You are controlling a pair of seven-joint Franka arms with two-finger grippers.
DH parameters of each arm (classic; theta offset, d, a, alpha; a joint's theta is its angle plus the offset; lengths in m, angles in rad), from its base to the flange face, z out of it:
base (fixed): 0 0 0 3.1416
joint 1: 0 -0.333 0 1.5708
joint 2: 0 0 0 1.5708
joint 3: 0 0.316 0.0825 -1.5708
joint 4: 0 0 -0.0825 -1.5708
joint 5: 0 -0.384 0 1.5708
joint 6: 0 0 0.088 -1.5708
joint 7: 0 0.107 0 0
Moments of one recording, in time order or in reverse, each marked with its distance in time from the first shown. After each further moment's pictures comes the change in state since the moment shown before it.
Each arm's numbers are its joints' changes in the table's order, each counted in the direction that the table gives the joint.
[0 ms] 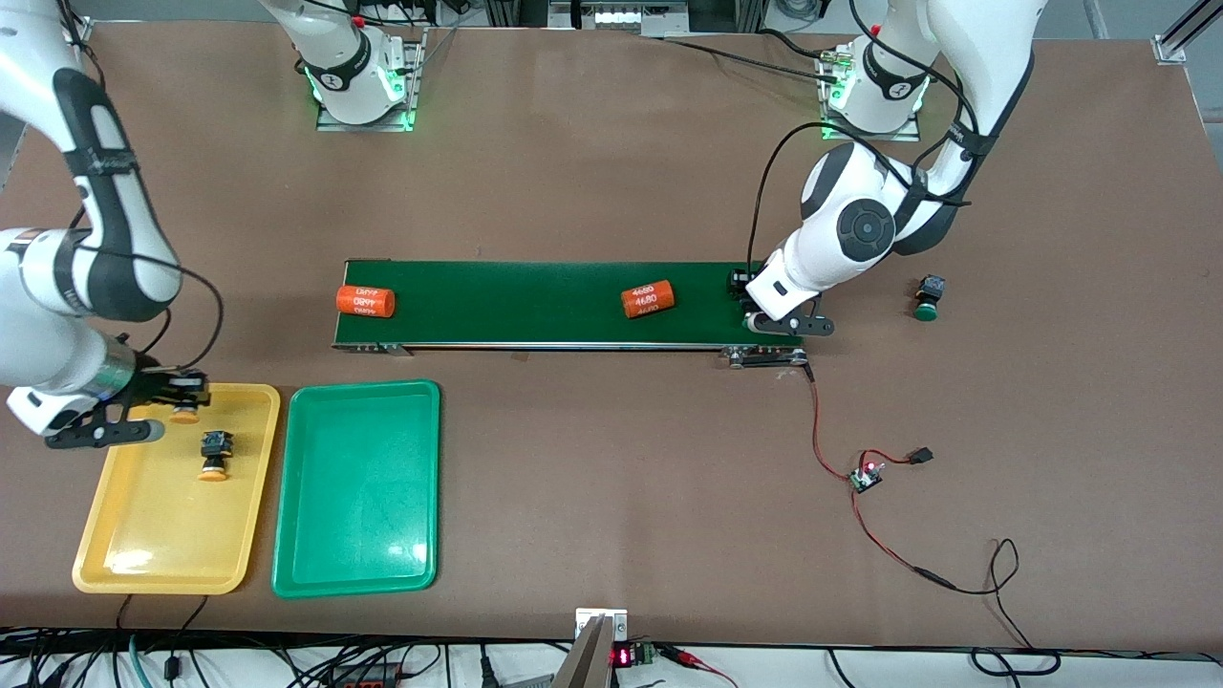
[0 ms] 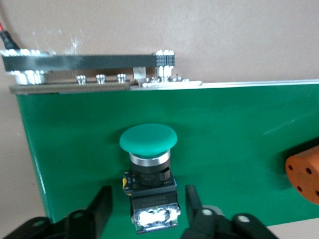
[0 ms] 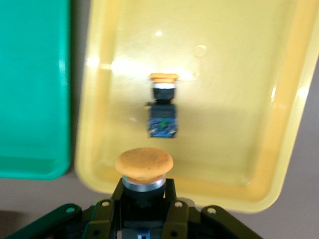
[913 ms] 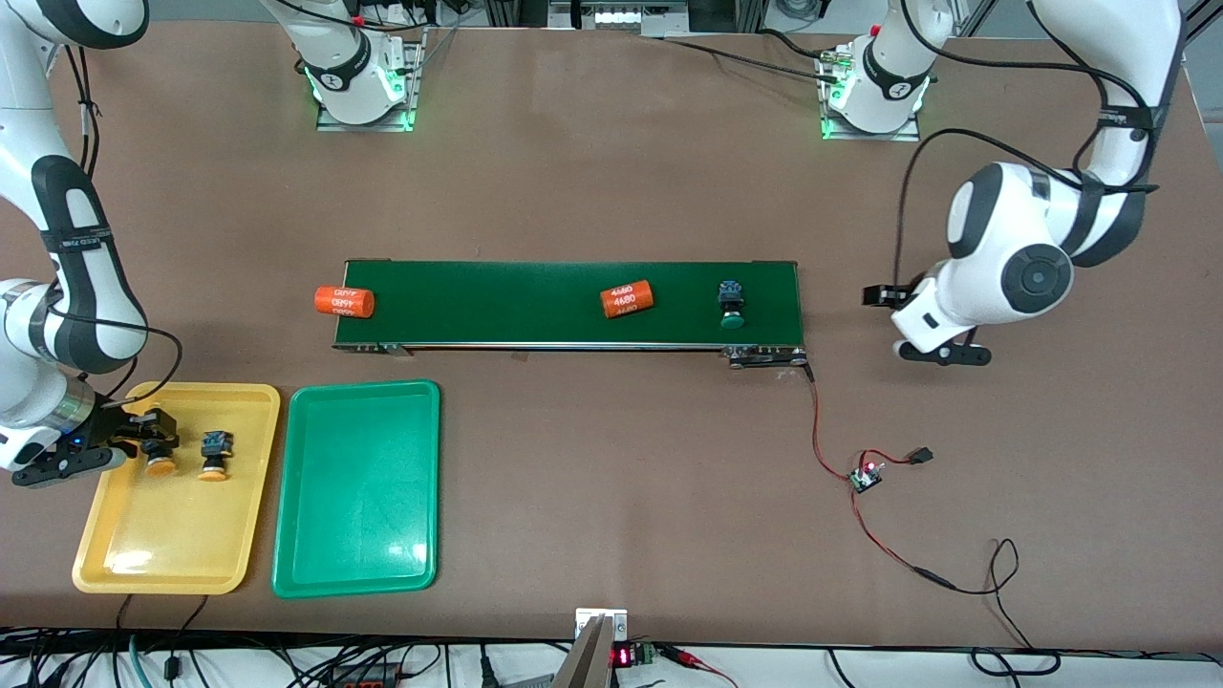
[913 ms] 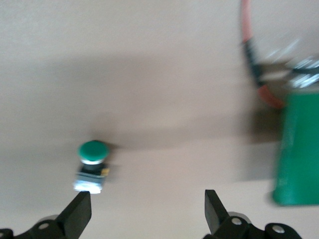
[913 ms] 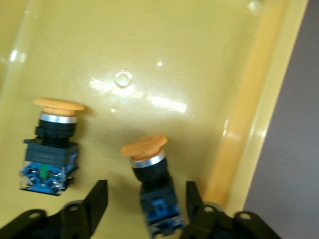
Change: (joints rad) left arm -0.045 -0.068 0.342 -0.093 -0.208 0.407 0.337; right arm 0.080 0.237 -0.012 -0.180 -0.022 -0.162 -0.253
